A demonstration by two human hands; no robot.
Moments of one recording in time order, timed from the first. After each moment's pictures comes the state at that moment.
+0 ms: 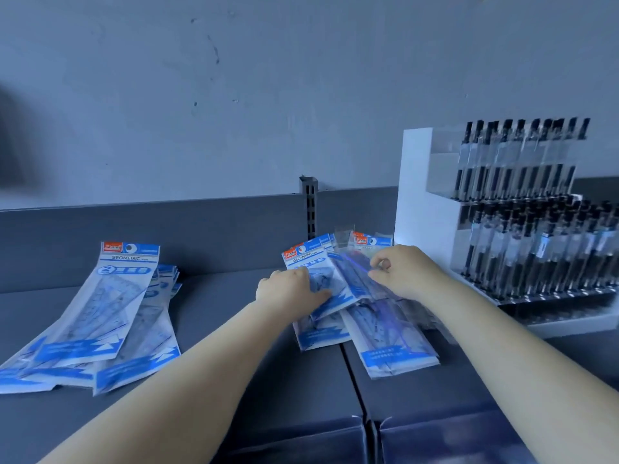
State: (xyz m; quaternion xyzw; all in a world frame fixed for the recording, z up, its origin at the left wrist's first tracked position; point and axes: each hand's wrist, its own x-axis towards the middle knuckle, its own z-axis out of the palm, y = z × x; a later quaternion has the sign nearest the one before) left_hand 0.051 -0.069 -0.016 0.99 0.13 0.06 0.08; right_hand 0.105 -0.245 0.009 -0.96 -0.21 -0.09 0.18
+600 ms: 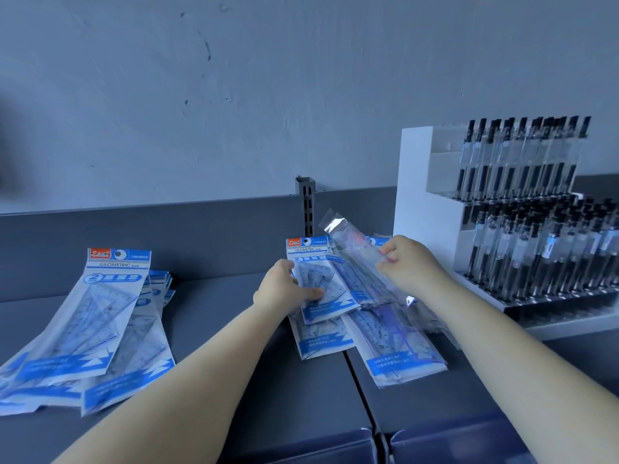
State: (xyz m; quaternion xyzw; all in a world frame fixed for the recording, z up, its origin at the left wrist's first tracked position) left_hand 0.070 -0.051 -0.025 0.87 0.18 0.10 0.45; right_hand 0.104 -0.238 0.013 -0.93 -0.13 -0.10 0.33
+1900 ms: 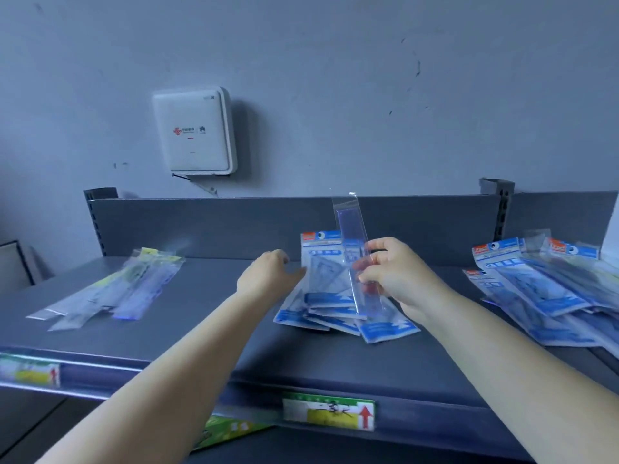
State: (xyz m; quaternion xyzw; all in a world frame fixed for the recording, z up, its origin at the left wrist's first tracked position) left_hand -0.127 0.195 -0.004 0.91 0.31 0.22 0.18; right_hand -0.065 0.006 0.021 -0.70 -0.28 0.15 0.63
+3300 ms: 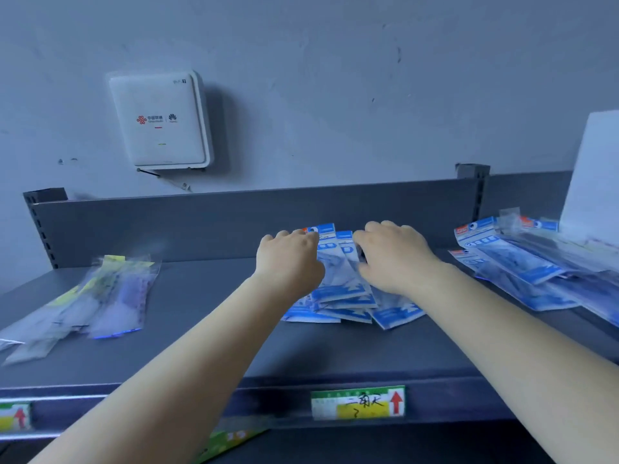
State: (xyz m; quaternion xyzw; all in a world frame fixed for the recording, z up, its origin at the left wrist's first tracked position) left_hand -0.134 0.182 0.016 0.96 0.12 0.25 -0.08; right_hand -0.071 0.038 0.024 -0.89 -0.37 -0.26 0.00
